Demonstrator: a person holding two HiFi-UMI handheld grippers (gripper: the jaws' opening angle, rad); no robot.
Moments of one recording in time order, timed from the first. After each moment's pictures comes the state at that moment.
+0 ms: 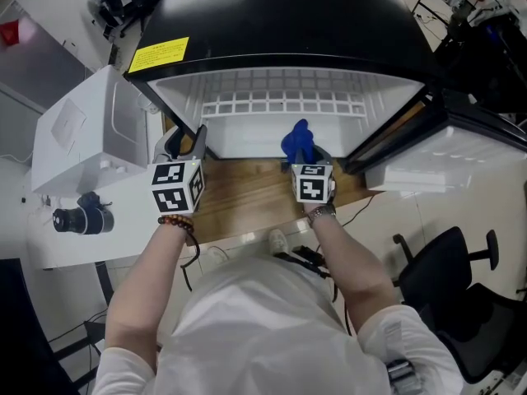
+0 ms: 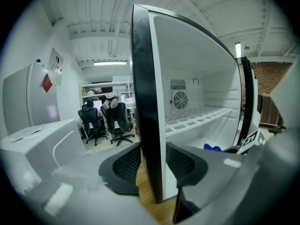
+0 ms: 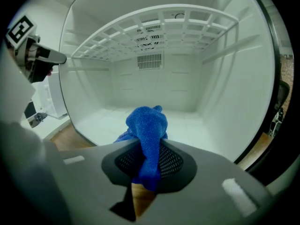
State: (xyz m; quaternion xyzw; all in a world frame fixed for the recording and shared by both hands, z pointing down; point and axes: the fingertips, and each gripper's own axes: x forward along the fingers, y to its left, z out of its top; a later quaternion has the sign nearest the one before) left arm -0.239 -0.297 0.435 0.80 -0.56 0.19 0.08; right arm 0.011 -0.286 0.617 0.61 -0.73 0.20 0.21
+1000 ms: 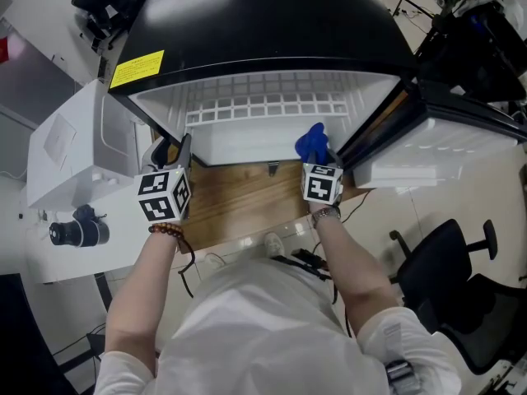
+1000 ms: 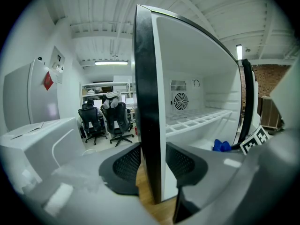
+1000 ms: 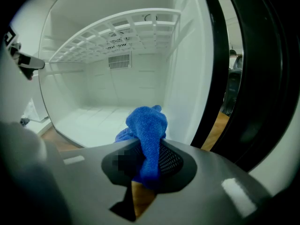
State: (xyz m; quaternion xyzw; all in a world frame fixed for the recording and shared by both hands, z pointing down) left arm -0.240 -0.297 0.436 0.80 -0.56 0.18 0.08; right arm 0.092 -0.273 0.619 0.69 -0.66 0.22 0.20
